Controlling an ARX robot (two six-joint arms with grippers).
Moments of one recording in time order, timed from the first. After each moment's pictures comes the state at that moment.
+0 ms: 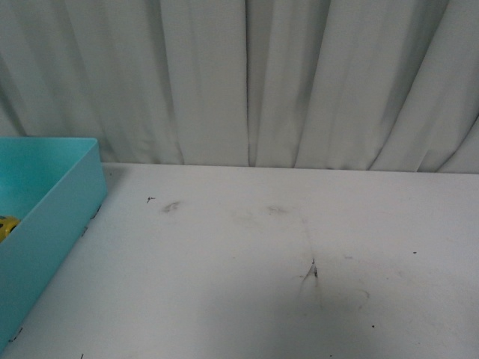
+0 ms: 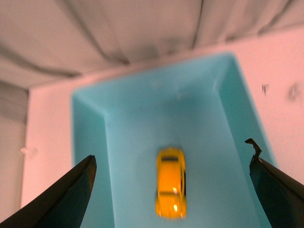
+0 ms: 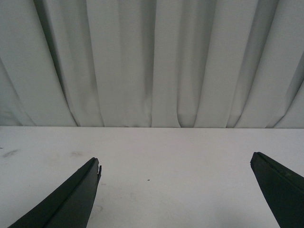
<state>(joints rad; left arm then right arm) 0.34 1.63 1.18 -0.23 0.28 0.47 0.00 0.00 0.01 0.00 0.00 -0.01</state>
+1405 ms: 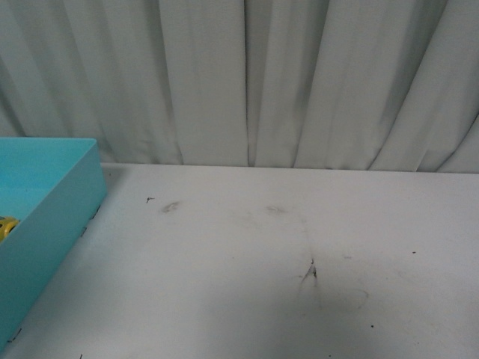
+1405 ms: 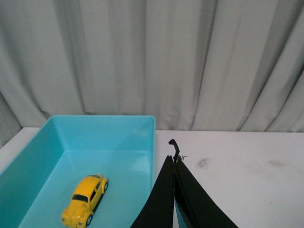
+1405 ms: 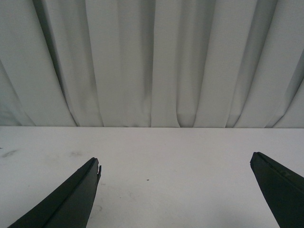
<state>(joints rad) 0.00 0.62 0.05 0.56 0.00 0.01 0.00 0.00 0.01 0.00 0.00 -0.01</state>
